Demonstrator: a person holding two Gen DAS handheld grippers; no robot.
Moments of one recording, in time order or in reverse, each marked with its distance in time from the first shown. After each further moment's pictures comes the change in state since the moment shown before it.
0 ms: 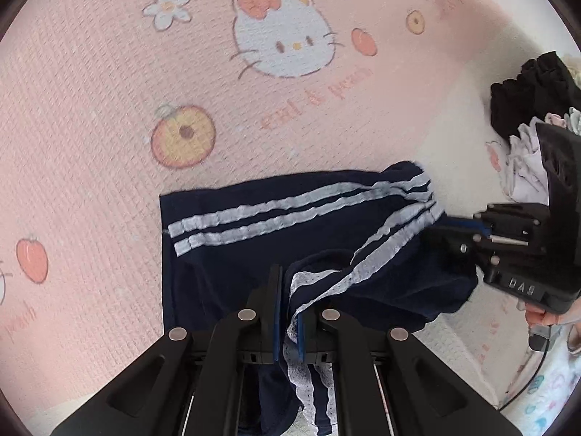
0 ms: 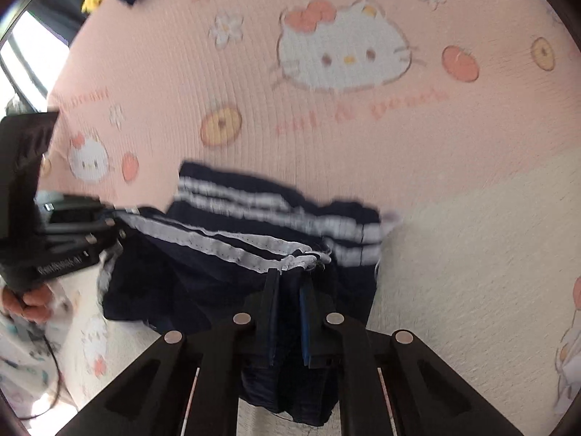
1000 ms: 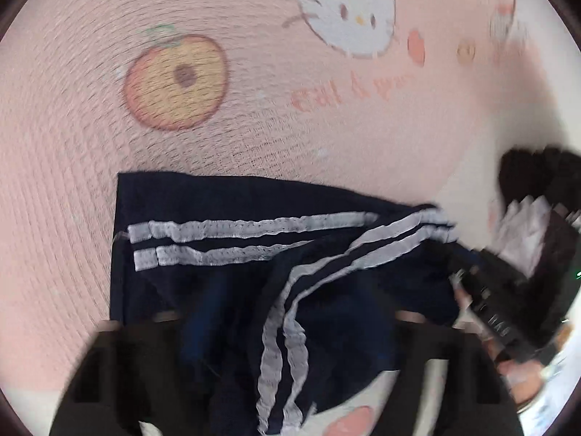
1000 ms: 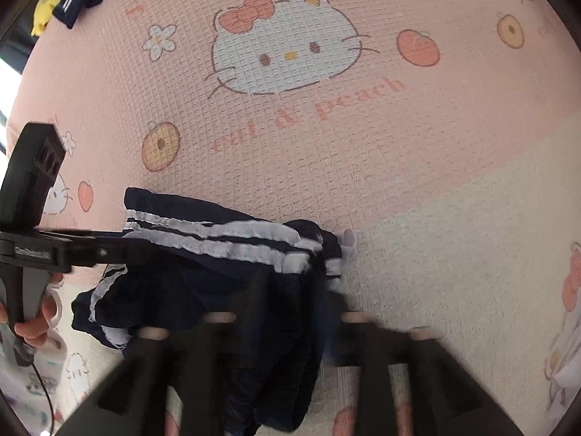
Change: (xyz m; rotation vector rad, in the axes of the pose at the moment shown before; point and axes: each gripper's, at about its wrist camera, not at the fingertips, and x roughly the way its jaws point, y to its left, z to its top) left arm 0.059 0.054 0.019 -0.343 0.165 -0.268; right arm 0.013 -0.024 0.009 0.116 -0.004 -0.156
